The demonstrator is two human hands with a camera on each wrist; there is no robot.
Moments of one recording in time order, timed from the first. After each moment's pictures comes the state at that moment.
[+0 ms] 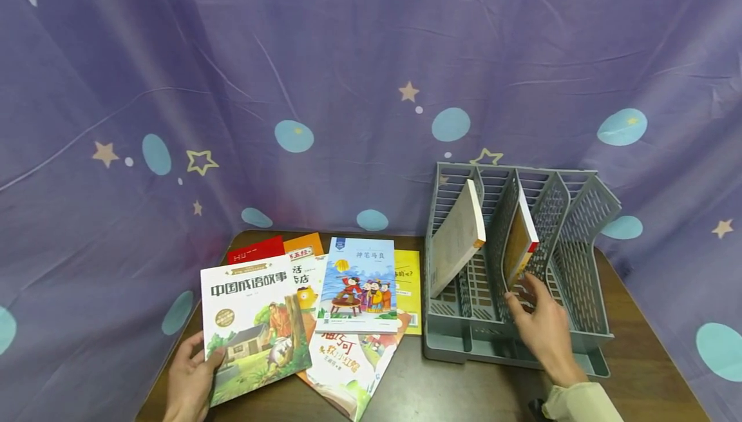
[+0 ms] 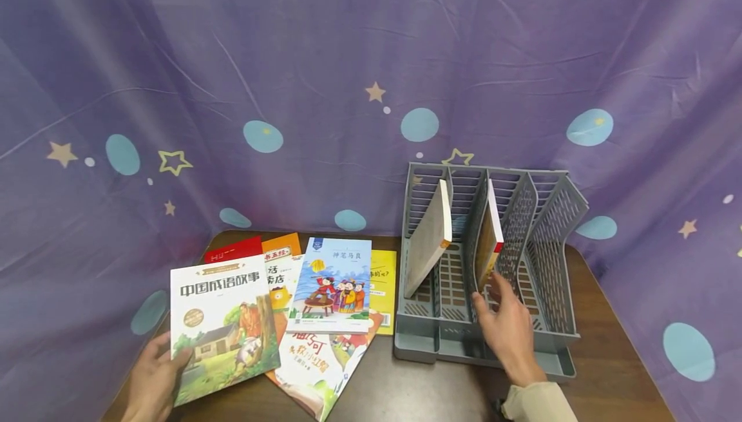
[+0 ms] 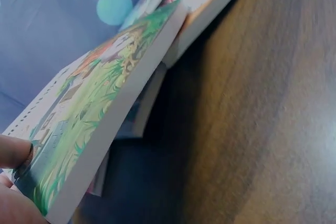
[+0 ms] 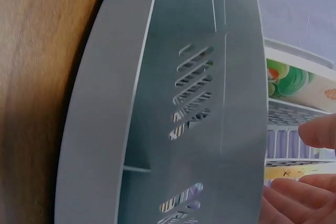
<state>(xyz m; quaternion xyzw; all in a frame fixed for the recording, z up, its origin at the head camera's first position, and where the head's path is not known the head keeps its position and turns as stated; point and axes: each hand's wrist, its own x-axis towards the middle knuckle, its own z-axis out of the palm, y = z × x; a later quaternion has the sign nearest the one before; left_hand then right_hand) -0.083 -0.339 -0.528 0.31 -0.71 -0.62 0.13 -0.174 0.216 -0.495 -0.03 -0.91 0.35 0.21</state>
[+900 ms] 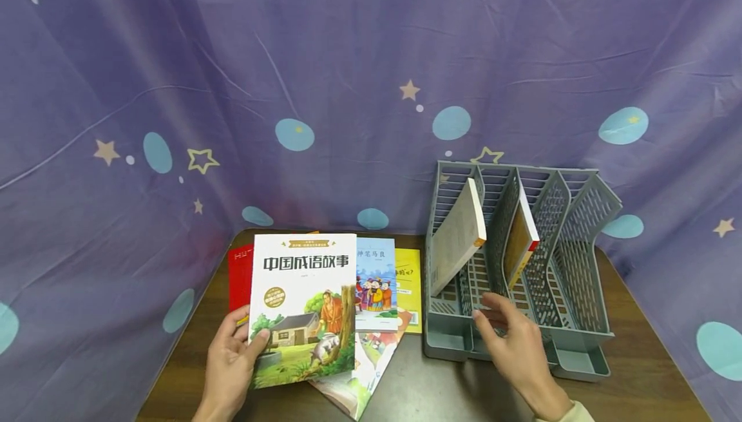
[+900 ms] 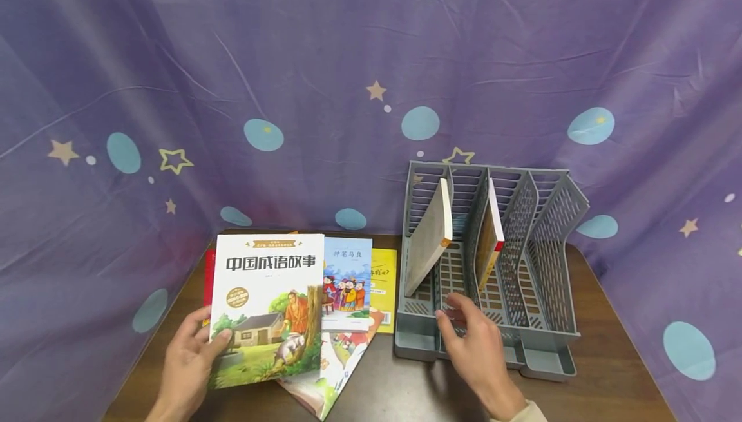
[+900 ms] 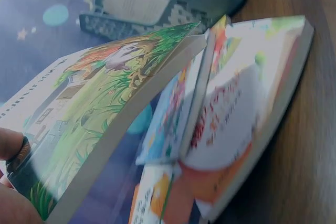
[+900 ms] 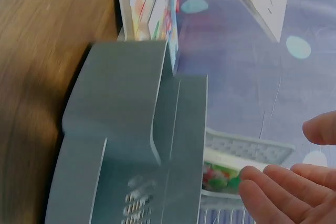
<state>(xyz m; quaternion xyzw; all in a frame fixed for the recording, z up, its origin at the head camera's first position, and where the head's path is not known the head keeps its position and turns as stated) -0.081 -0.257 -0.467 0.03 -0.68 -0.71 0.19 -0.131 0.159 -0.472 0.08 -0.89 0.38 0.23</state>
